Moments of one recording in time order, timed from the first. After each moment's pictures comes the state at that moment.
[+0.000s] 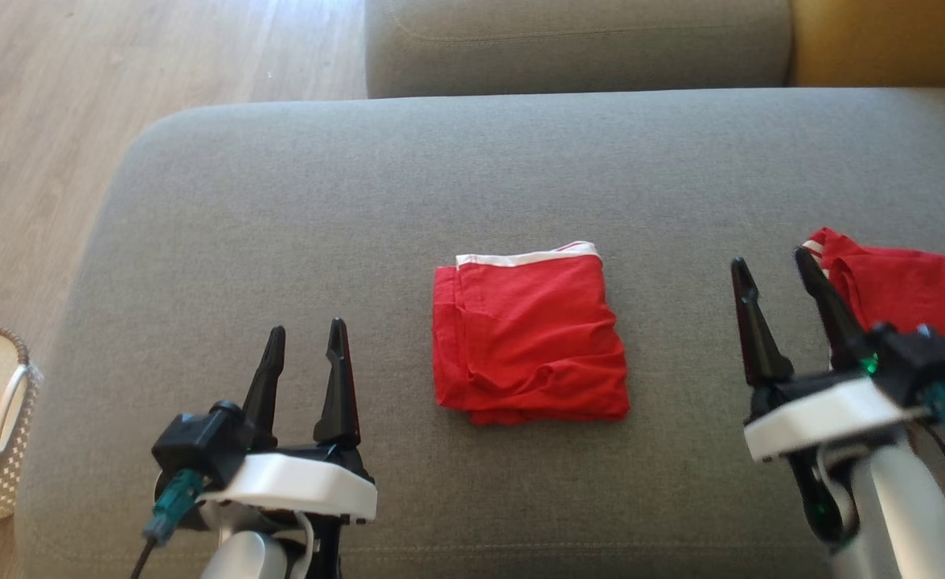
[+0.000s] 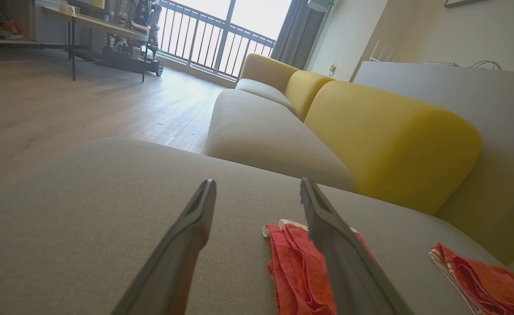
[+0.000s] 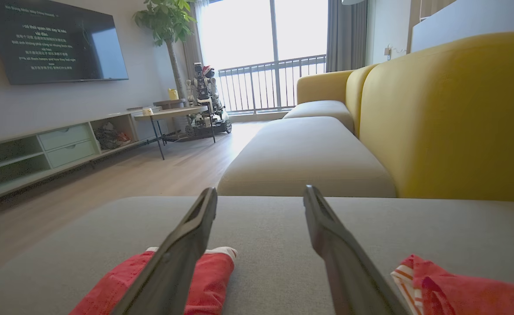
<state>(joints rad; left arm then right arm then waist) 0.00 0.05 -0.34 0.03 -0.41 0.17 -0.26 -0.17 -0.11 0.02 0.22 0.24 0.13 -0.25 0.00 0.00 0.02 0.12</state>
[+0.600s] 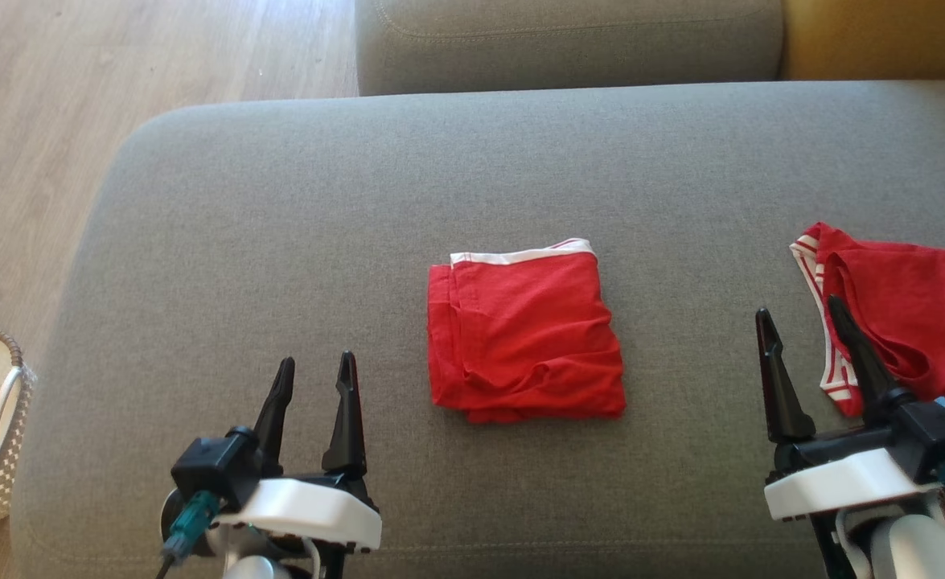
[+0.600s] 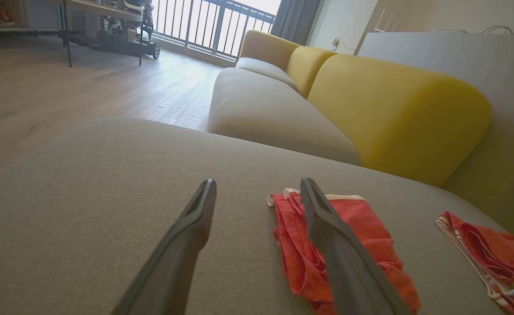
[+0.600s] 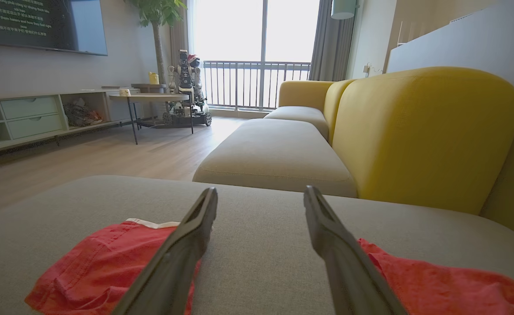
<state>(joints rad) 0.04 0.05 -0.35 0.07 -0.37 0.16 -0.26 0.03 -0.05 -0.07 0.00 0.04 0.13 -0.25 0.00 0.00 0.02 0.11</state>
